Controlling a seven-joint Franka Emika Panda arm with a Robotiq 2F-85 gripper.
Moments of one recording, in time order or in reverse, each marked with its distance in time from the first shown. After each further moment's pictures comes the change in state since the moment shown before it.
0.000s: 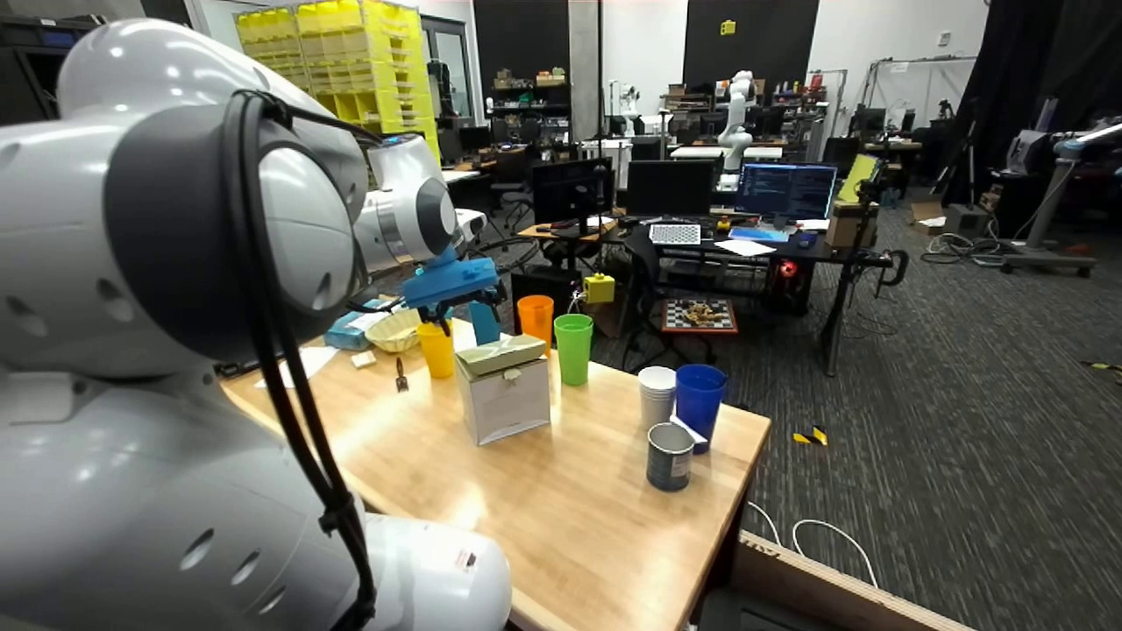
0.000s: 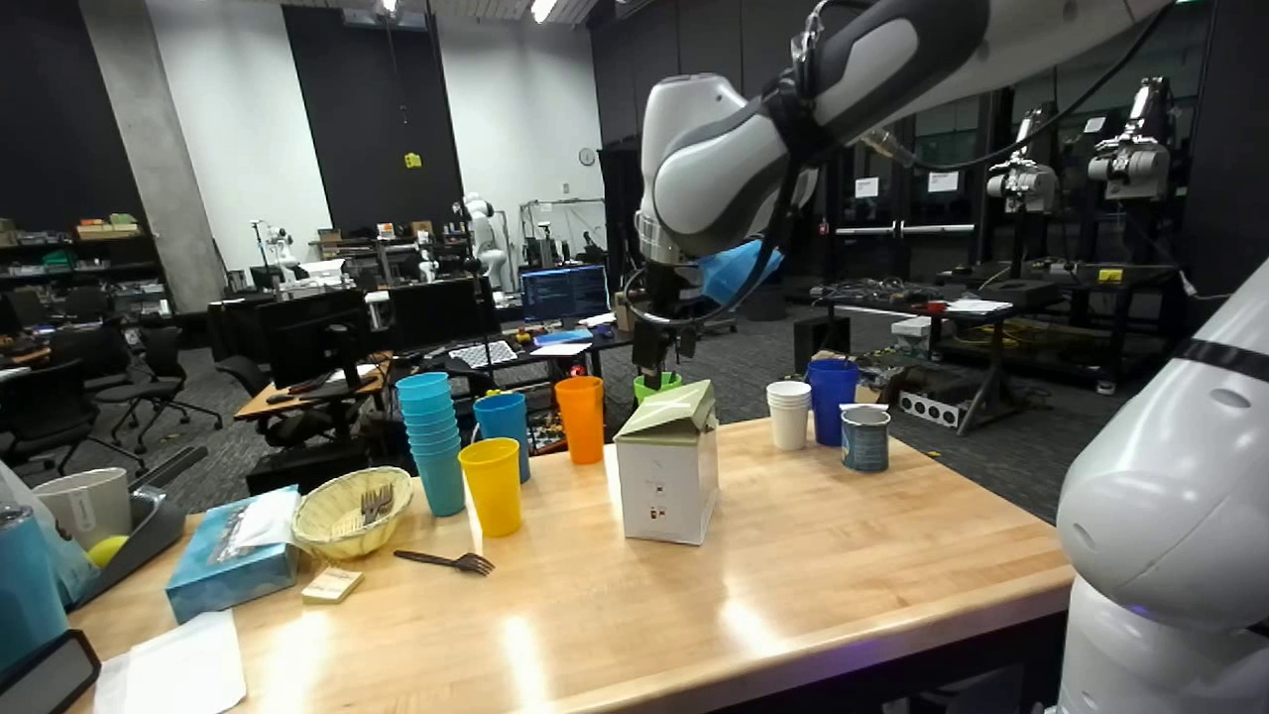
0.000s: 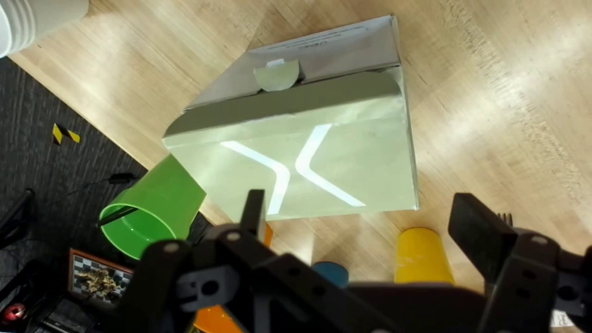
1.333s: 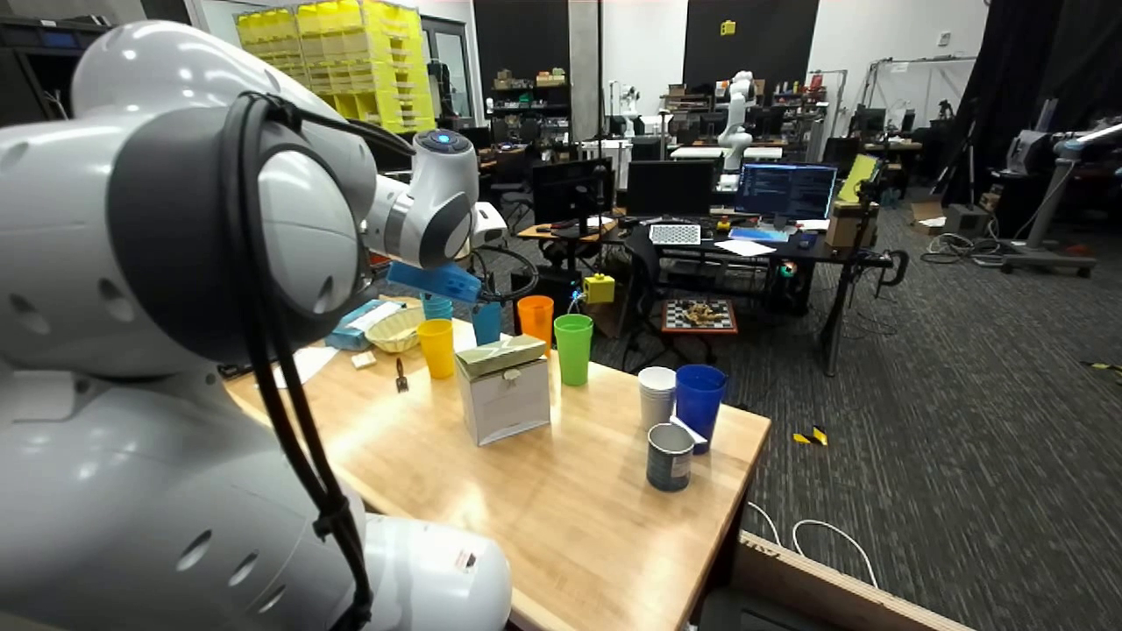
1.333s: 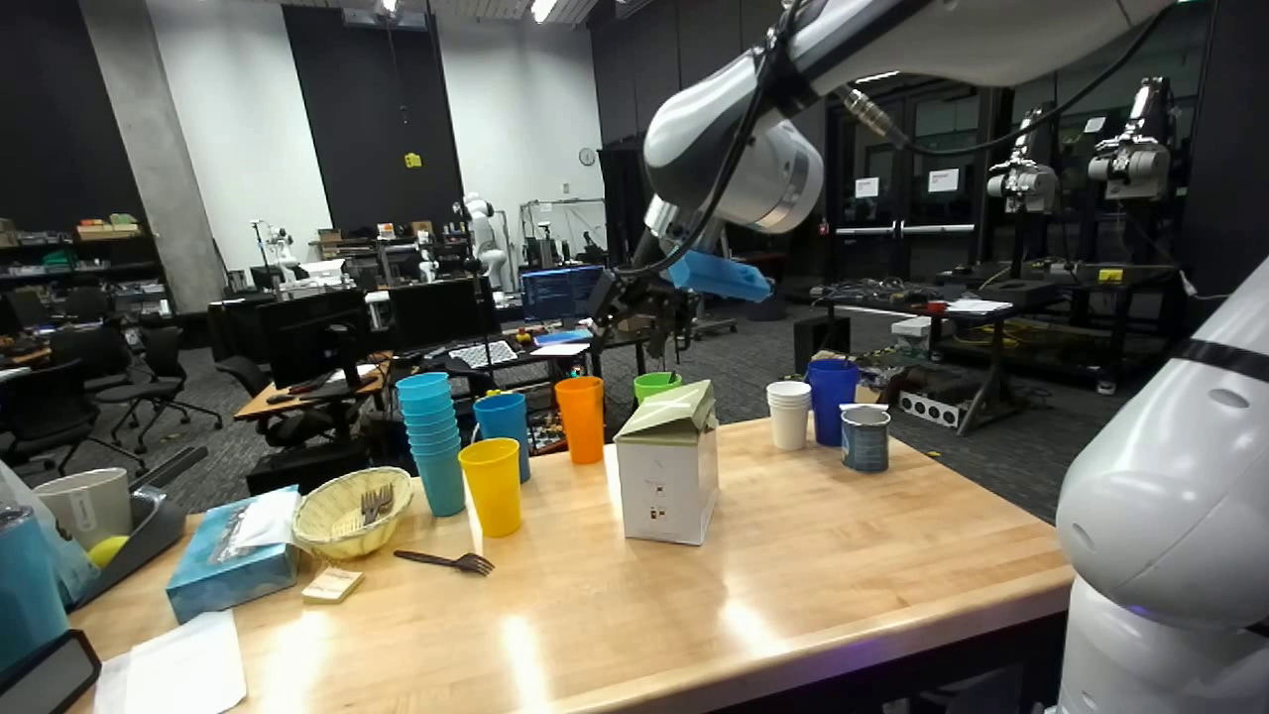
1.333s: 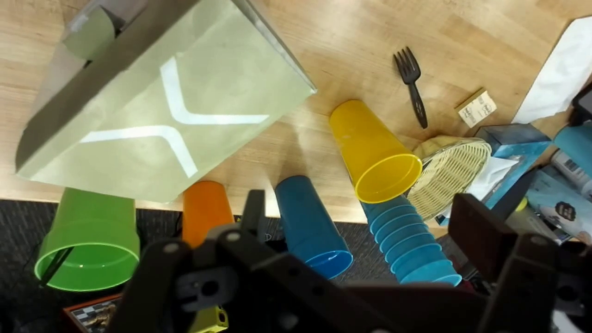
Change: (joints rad) arm -0.004 0.004 -0.025 -0.009 0.513 0.180 0.068
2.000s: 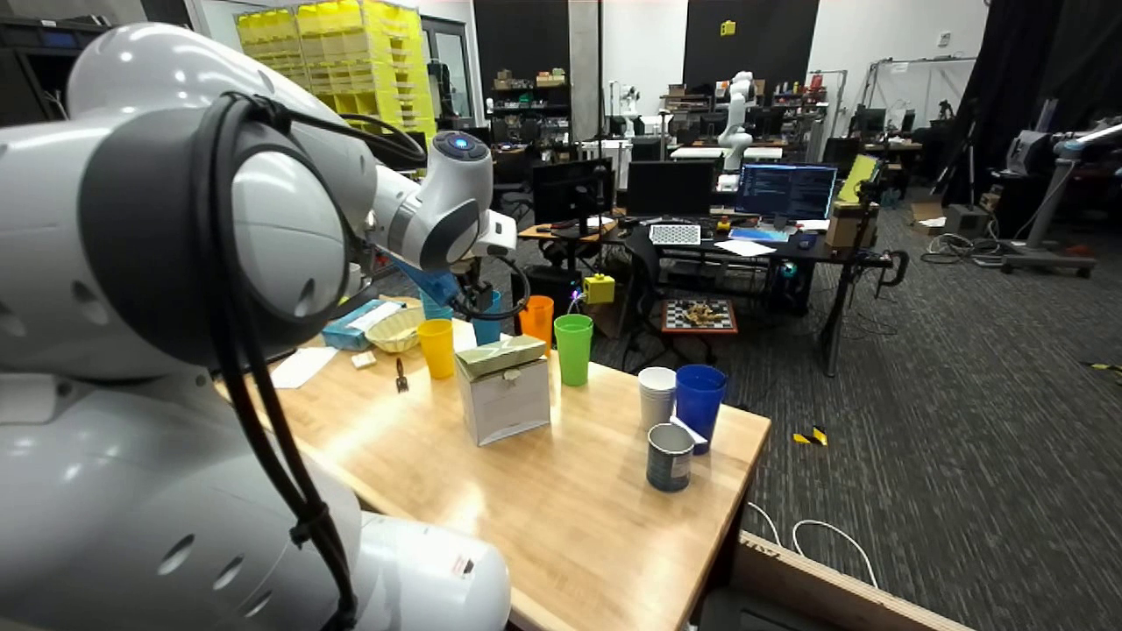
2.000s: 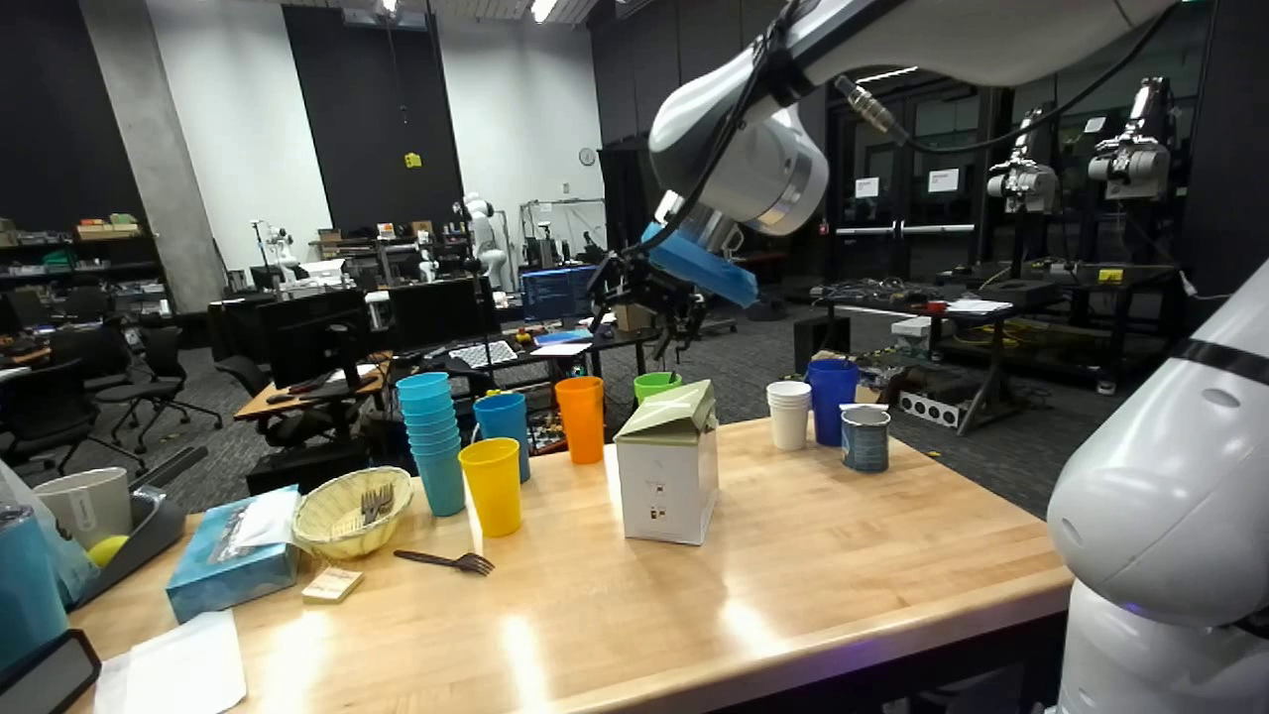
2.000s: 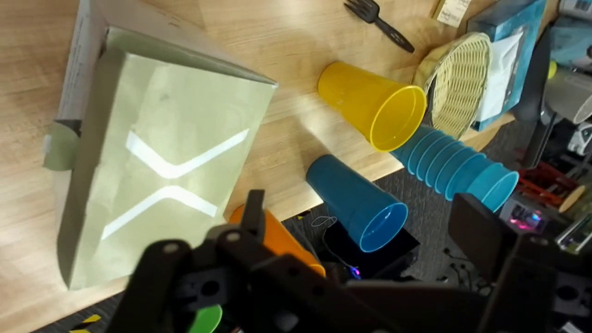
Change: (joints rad) arm -0.054 -0.006 0.022 -0.006 0.145 0.032 0.367
